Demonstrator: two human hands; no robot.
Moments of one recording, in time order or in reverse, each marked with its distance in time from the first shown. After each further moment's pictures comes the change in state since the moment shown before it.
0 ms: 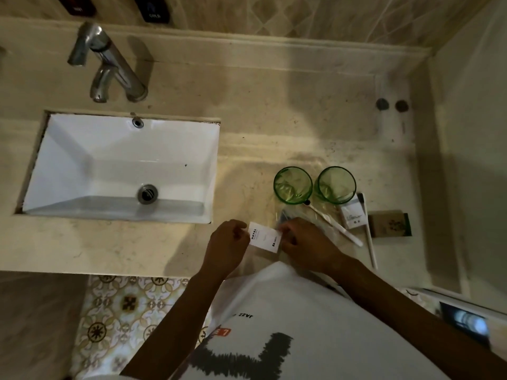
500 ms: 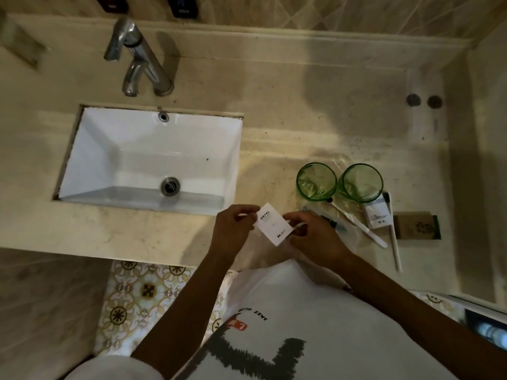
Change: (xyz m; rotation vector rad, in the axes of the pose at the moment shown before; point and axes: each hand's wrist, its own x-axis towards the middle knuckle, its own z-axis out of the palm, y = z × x) left_hand -0.001 0.012 -0.034 -0.512 0.105 -0.132; right_hand 0.002 -0.032 0.013 0.322 0.106 0.029
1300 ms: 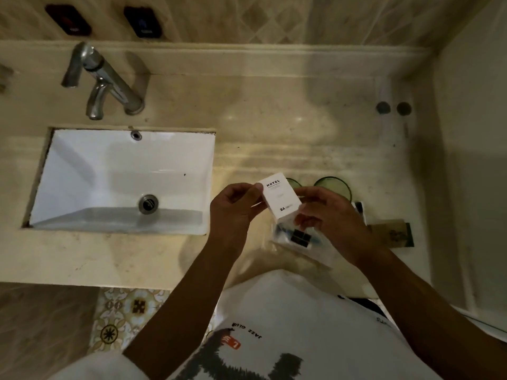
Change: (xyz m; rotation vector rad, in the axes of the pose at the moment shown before) left_hand 0.001 0.090 0.064 -0.621 -0.062 -0.014; right_hand -0.007 -0.022 -0.107 0.701 0.010 0.039
